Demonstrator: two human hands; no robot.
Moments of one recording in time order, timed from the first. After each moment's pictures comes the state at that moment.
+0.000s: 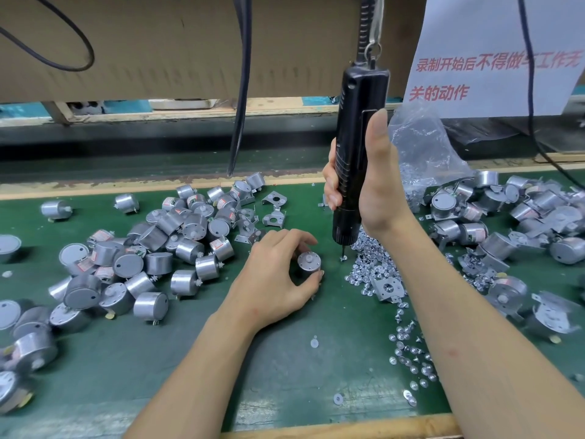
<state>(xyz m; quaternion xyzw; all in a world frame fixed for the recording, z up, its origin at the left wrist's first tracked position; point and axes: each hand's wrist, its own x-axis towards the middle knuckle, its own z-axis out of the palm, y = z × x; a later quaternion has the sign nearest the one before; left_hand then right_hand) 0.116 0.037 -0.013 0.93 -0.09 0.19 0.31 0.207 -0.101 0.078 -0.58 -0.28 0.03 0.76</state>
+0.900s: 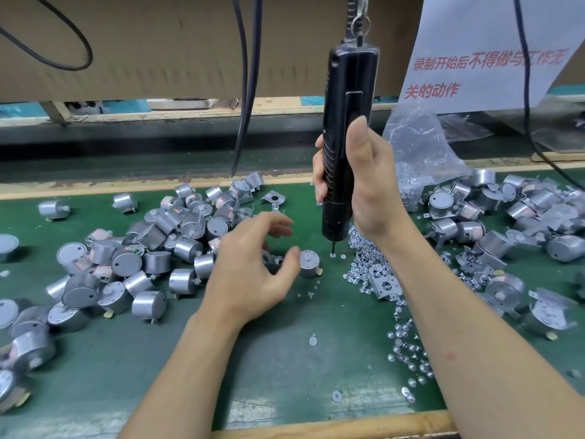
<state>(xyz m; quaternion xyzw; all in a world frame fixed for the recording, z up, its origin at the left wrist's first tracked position) 0.104 0.048 0.005 0.88 -0.07 0.31 0.35 0.194 -0.097 0.082 -0.57 -0.31 -0.01 0.76</state>
